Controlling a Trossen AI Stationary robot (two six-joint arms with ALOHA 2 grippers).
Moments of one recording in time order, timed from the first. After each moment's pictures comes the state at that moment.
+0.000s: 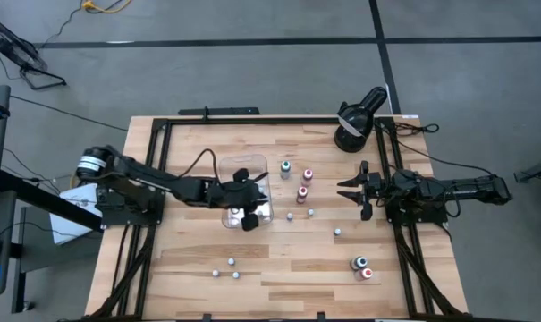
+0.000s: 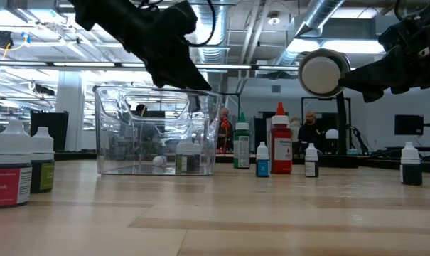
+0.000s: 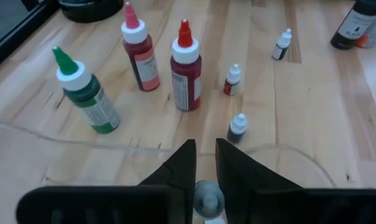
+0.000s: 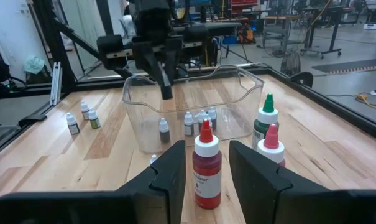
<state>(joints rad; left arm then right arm) -0.12 1.53 0.84 0.12 -0.29 -0.18 0.02 0.15 0.01 0.03 0.08 0.03</state>
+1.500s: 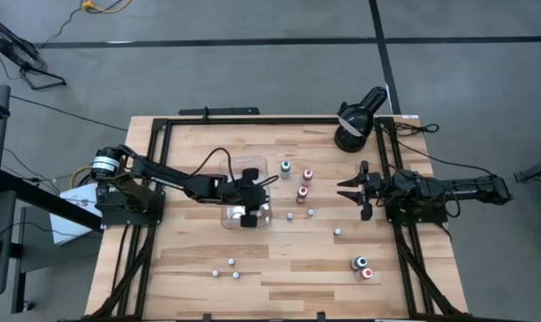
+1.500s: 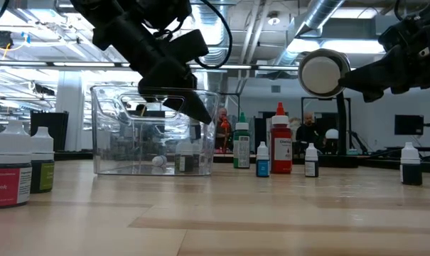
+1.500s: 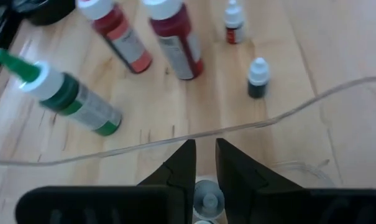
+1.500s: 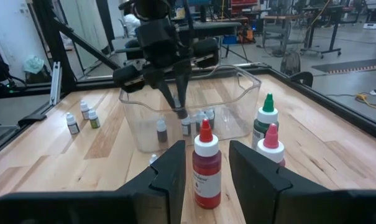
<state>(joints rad) -0.05 1.64 0.88 0.08 -0.20 0.17 0.02 0.15 0.01 0.03 0.08 0.03</state>
